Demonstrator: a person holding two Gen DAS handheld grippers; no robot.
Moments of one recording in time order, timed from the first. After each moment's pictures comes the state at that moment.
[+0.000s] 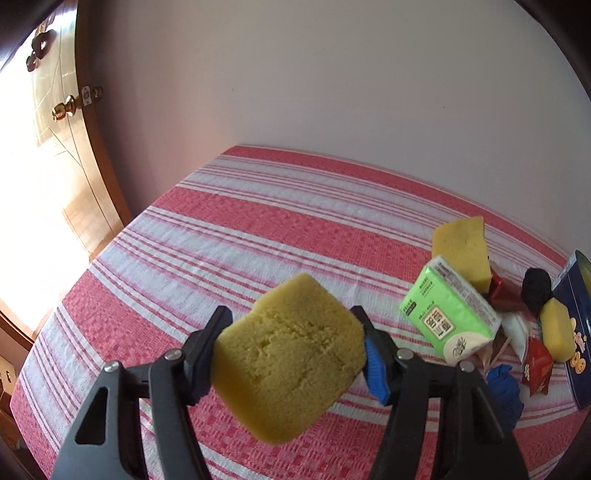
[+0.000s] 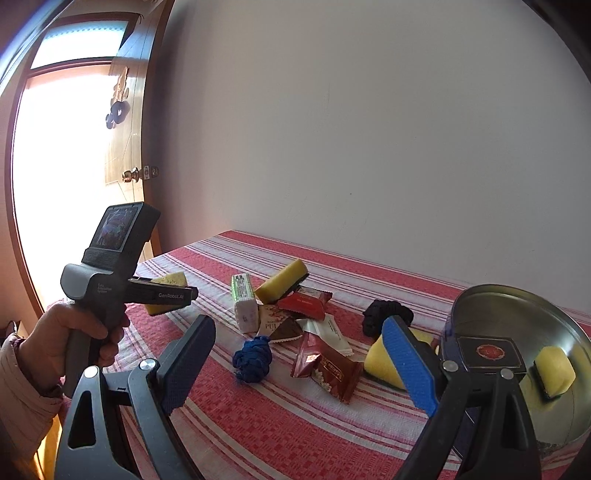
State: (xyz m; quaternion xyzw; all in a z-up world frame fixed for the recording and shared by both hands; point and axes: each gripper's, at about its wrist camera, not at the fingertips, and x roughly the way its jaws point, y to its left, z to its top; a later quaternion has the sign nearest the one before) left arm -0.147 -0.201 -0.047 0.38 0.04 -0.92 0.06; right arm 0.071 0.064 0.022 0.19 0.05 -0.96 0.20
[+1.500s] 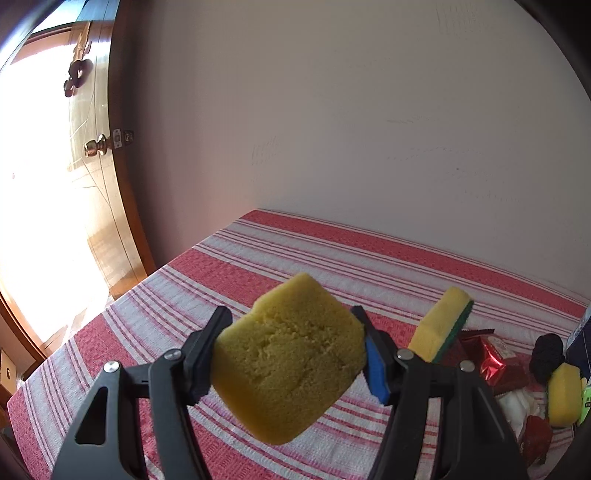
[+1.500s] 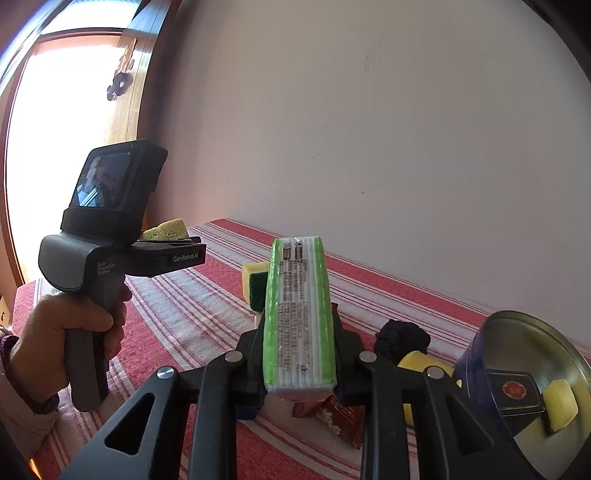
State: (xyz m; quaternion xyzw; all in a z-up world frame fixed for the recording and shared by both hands) left arm -0.148 -0.178 -0.032 0.27 0.03 -0.96 0.11; right arm 0.039 0.065 -0.006 0.18 0.10 -0.96 0.17
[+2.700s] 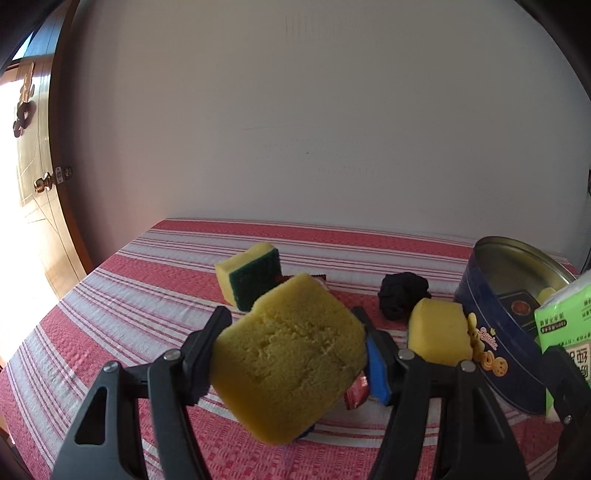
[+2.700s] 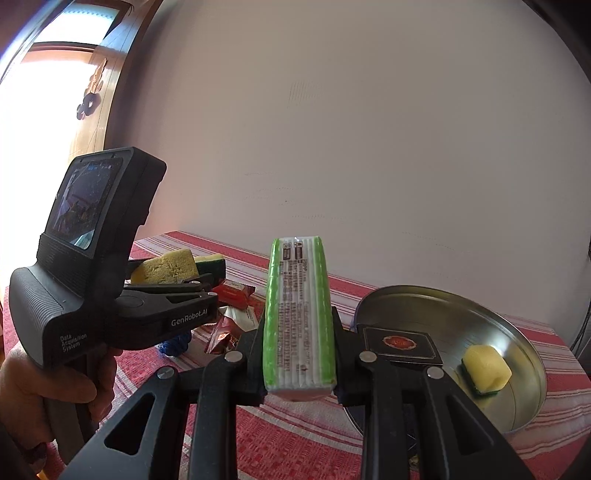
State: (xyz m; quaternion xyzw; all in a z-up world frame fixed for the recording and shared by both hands) left arm -0.066 -0.034 -0.022 0.26 -0.01 -0.97 -0.01; right arm 0.077 0.111 0.005 0.14 0.09 -0.98 0.08
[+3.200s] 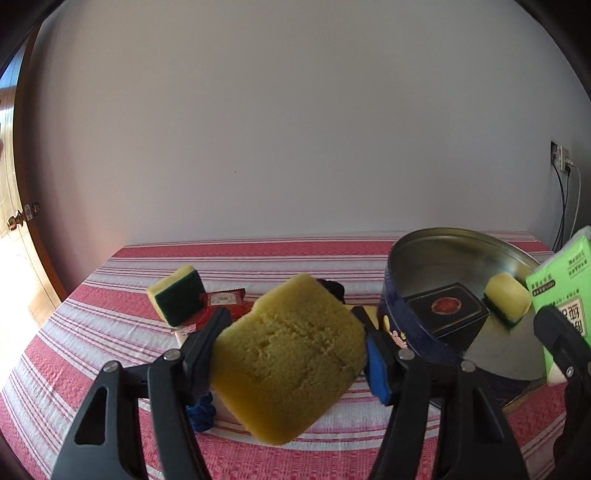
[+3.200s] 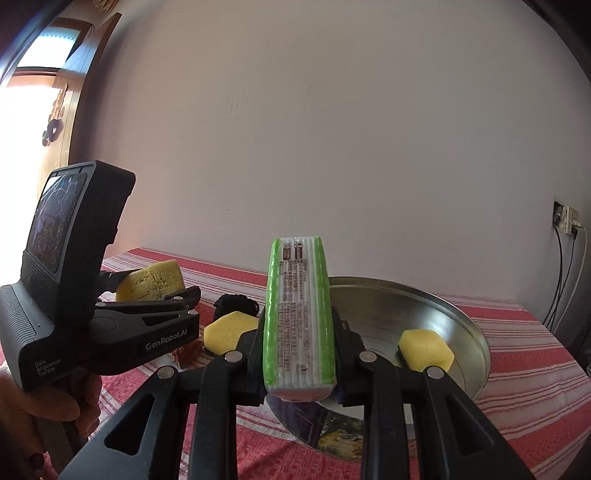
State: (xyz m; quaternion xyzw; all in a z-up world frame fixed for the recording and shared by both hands) left arm -0.045 0.043 -0.006 0.24 -0.05 -0.97 -0.08; right arm 0.092 0.181 0.012 0.13 0.04 -0.99 0.02
